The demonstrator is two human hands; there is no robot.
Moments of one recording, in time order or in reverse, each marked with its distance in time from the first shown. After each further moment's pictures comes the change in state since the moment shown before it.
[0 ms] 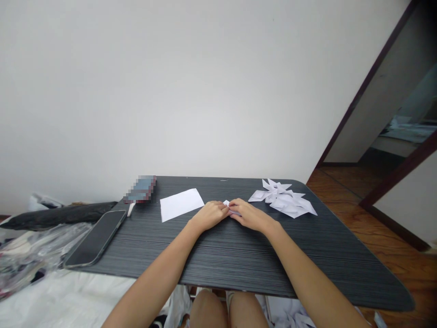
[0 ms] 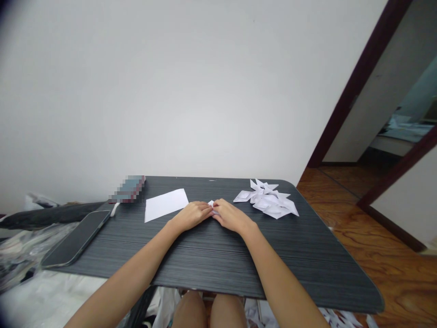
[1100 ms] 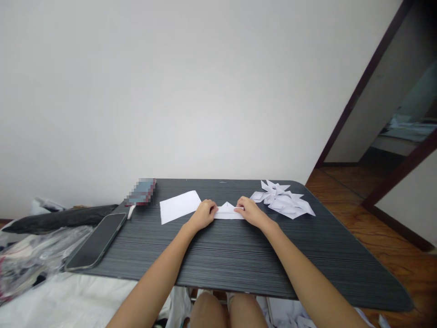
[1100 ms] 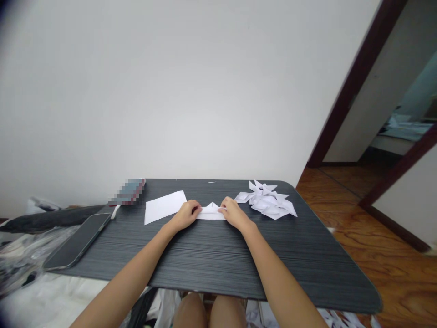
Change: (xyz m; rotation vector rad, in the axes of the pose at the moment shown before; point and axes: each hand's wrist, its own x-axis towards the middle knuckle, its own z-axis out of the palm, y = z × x) left_hand -0.009 -0.016 0.005 -0.132 0.066 -0.433; right_hand 0.007 0.039 0.018 0.070 0.150 0.357
